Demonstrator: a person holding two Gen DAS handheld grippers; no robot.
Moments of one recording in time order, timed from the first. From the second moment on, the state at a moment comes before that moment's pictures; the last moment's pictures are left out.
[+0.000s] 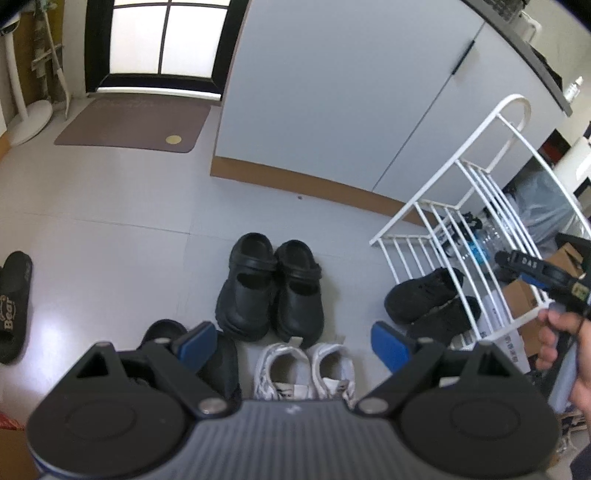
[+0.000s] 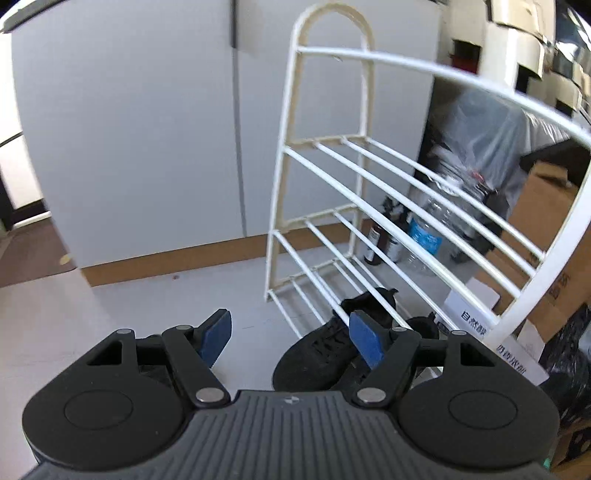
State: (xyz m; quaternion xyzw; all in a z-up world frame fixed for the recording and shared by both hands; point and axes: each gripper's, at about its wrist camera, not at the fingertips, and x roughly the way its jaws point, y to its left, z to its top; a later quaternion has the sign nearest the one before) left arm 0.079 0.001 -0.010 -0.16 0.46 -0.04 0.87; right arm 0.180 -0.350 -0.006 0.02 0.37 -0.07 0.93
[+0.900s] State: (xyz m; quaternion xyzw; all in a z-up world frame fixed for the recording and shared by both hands) left arm 0.064 0.003 -0.004 -0.18 0.46 -0.05 0.87; right arm 0.078 -0.224 -0.082 -0.03 0.35 0.02 0.94
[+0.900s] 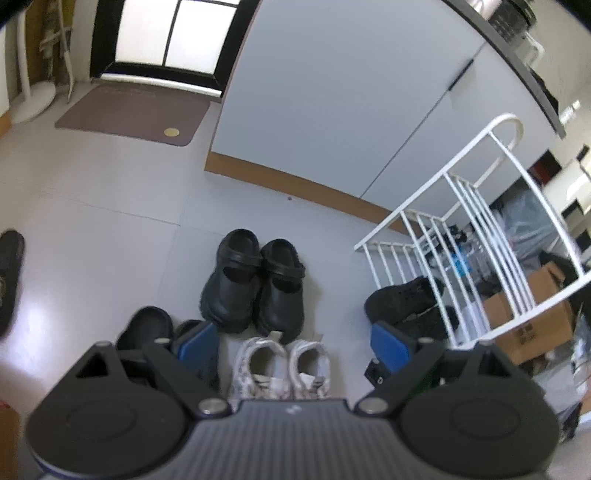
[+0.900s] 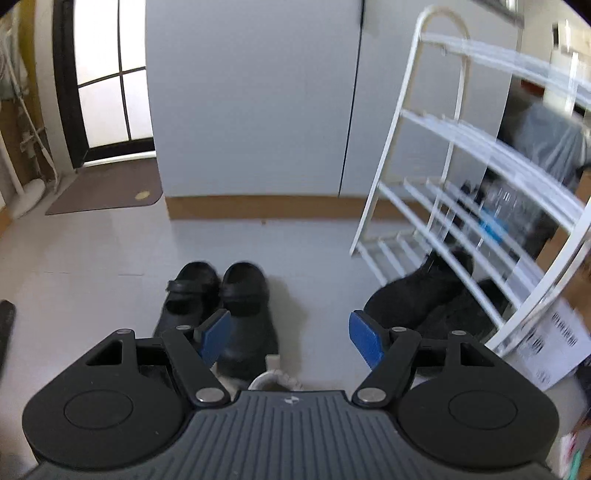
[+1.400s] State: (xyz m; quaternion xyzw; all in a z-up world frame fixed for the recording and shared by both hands) left arm 0.066 0.018 -0.020 -0.19 0.49 -0.03 0.85; right arm 0.054 -0.203 -0.154 -0.01 0.34 0.03 0.94
